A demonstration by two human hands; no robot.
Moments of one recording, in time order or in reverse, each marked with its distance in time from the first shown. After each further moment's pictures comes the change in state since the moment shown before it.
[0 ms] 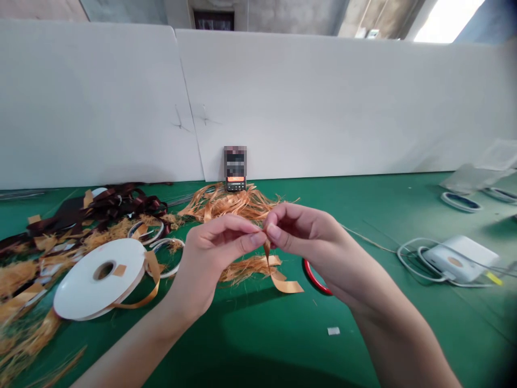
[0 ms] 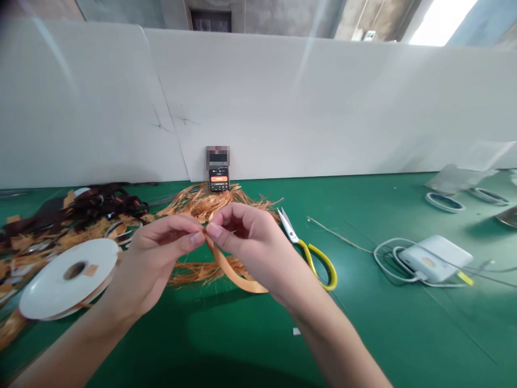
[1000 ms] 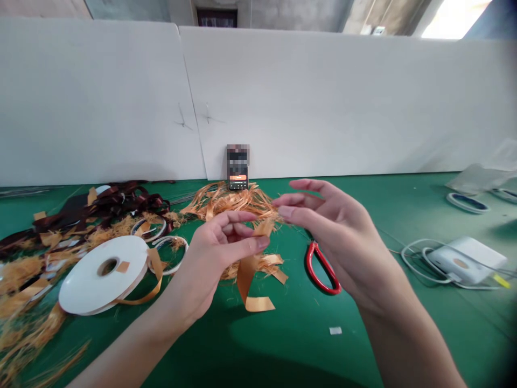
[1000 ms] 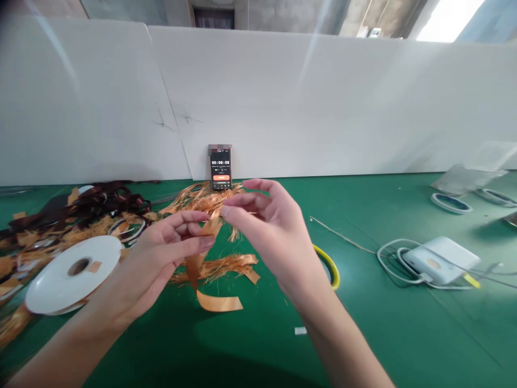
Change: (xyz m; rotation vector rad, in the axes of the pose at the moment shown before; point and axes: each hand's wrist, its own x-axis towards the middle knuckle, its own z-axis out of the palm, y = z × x) left_hand -0.003 0.014 0.002 -0.083 0.029 -0.368; right_hand 0.002 -0.003 0.002 0.119 0.360 -0.084
